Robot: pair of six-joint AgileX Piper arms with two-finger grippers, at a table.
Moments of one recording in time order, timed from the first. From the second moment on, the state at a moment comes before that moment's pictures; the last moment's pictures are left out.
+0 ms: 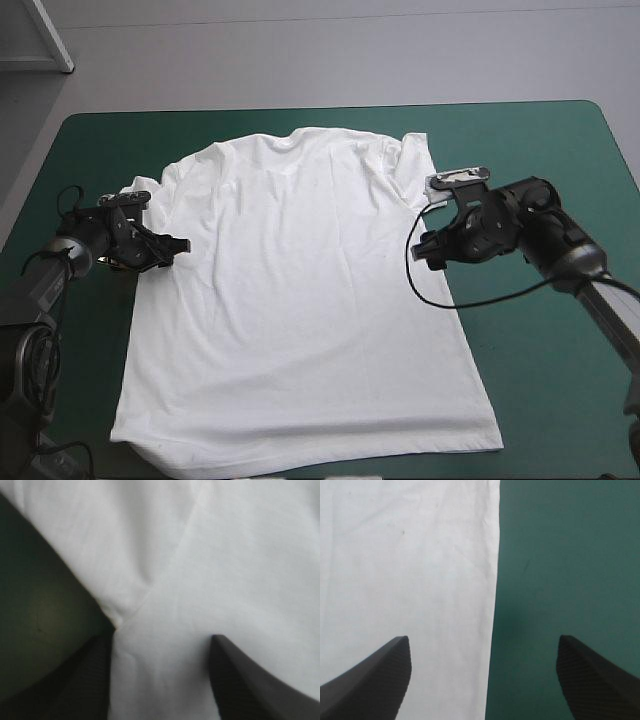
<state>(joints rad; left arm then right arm) 0.06 1.73 -1.11 -0.05 0.63 0.00 0.37 1.48 -1.28 -0.04 0.97 0.07</state>
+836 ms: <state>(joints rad) 0.06 1.73 -1.12 -0.07 0.61 0.02 0.29 2.05 -1.66 0.11 0.86 -0.06</state>
